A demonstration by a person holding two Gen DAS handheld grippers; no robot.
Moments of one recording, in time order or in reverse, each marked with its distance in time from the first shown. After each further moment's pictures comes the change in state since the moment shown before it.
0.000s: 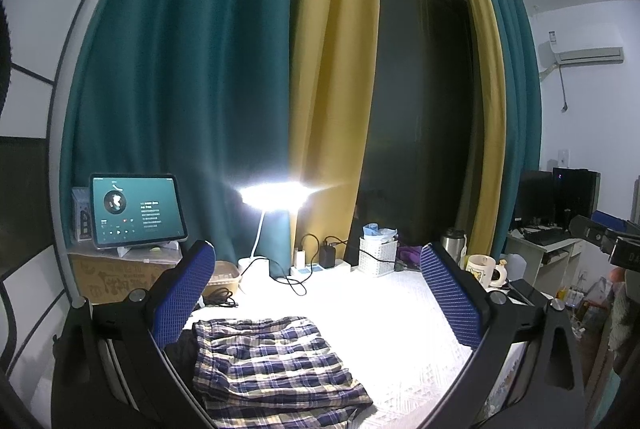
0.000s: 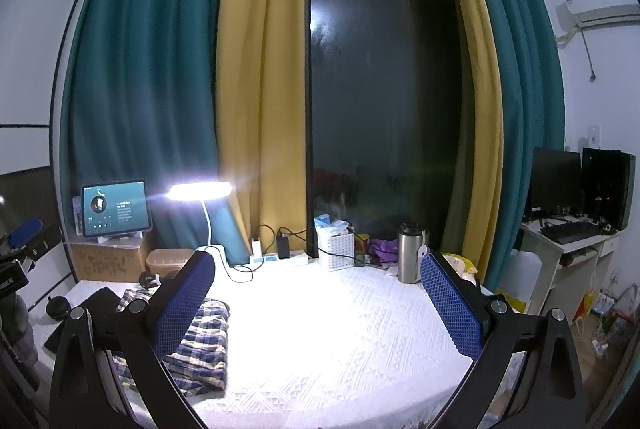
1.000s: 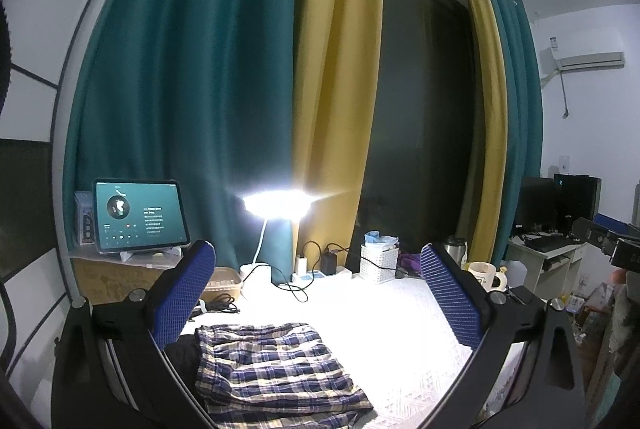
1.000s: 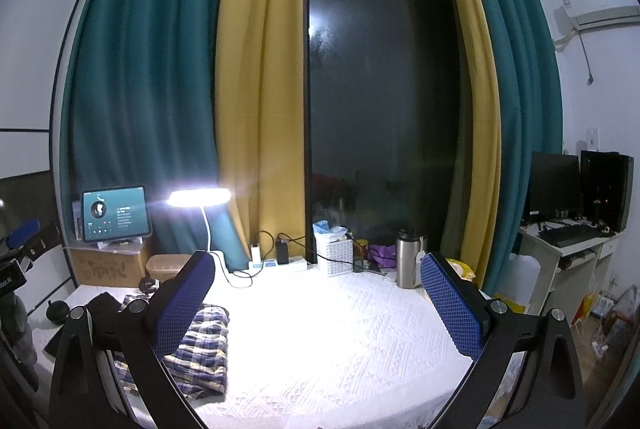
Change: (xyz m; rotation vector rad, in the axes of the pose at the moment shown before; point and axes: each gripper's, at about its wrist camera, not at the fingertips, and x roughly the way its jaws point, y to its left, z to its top) left arm -0.005 -0.001 0.005 -0.004 -0.024 0.010; right arm -0.001 -0.010 0.006 -0.001 -0.014 0.007
